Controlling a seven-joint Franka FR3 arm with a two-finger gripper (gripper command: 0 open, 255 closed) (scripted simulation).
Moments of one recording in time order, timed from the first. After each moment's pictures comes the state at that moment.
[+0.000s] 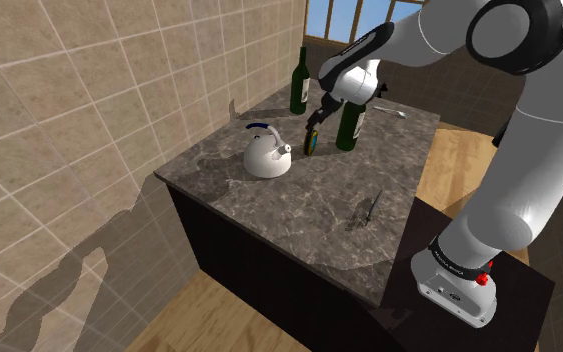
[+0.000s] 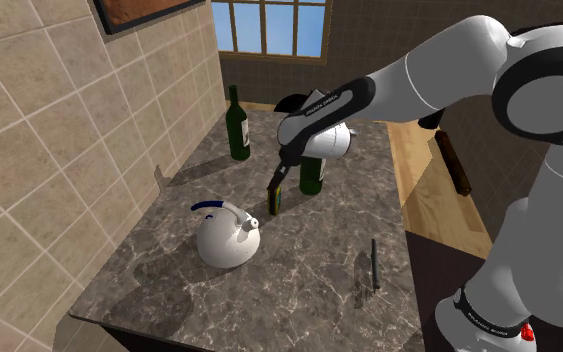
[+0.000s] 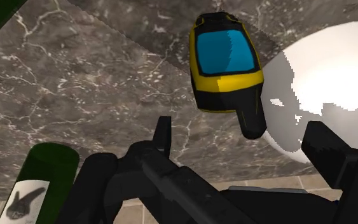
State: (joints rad) arm 0.04 0.22 -0.21 -2.20 0.69 2.70 -0.92
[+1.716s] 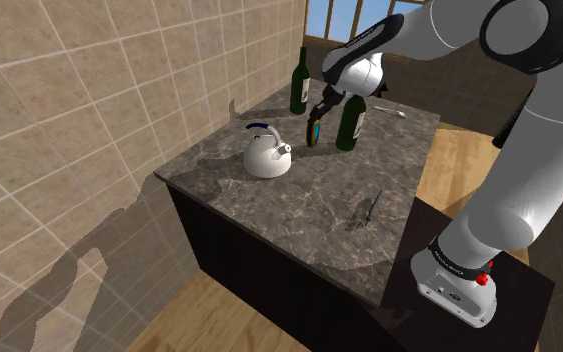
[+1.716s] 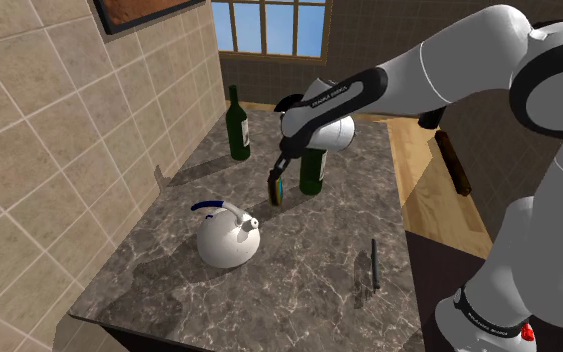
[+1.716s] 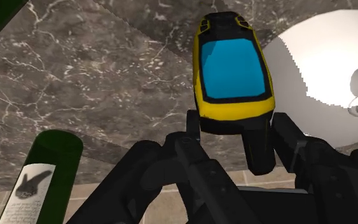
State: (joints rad) arm 0.05 0.17 -0.24 -2.20 0.62 2.65 -0.86
